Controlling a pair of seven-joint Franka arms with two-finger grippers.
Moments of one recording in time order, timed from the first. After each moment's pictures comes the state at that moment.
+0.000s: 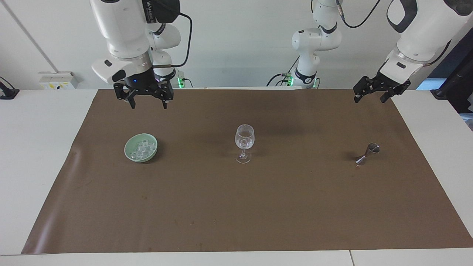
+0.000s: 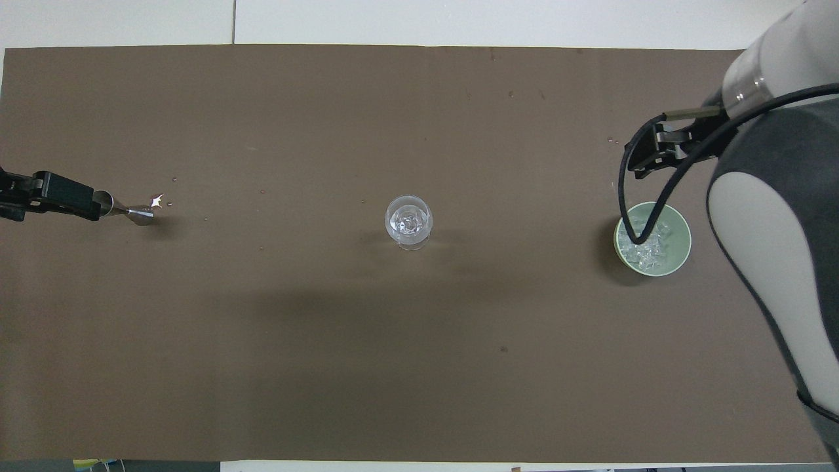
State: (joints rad) left arm -0.01 0.00 -0.04 -1.57 -0.02 1.49 0.03; right arm 0.17 0.18 0.03 -1.26 -0.08 1.36 0.16
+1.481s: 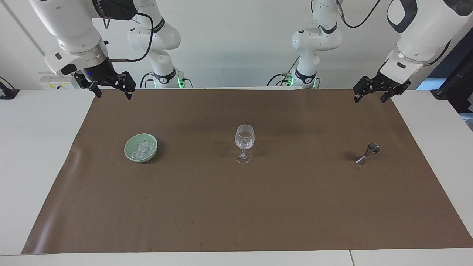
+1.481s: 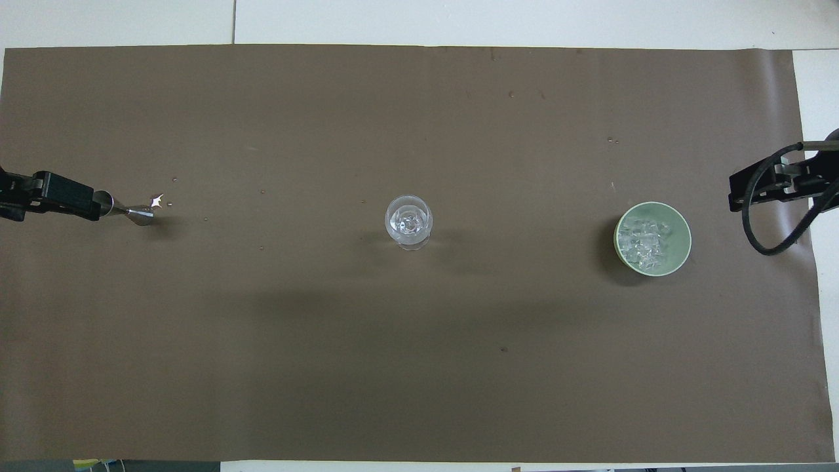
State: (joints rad) left arm -0.01 0.00 -0.04 -1.57 -0.02 1.49 0.03; right arm 0.00 0.05 0.02 -1.45 -0.05 1.38 0.08
